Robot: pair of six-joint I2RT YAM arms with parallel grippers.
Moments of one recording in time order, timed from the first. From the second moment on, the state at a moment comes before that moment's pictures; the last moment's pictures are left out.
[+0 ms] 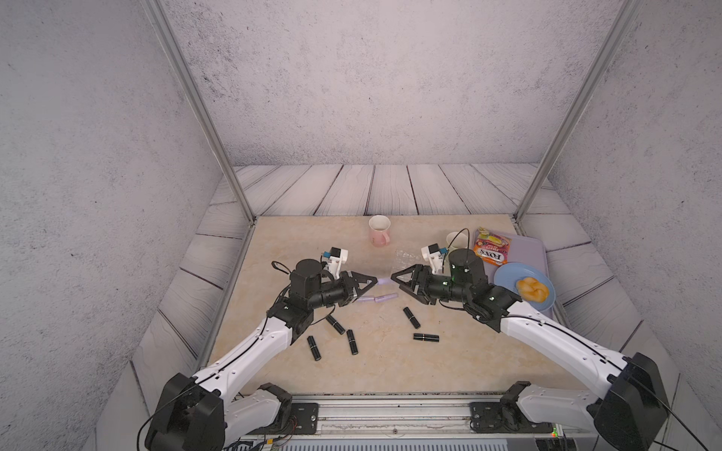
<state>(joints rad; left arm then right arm) -0.48 1.13 0.67 0.22 0.67 -1.08 0.64 1.25 0.90 -0.05 -0.52 1.18</state>
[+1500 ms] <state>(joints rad) -0.50 1.16 0.69 0.19 0.58 -1.08 0.64 1.37 0.91 0.18 -0.39 1.63</state>
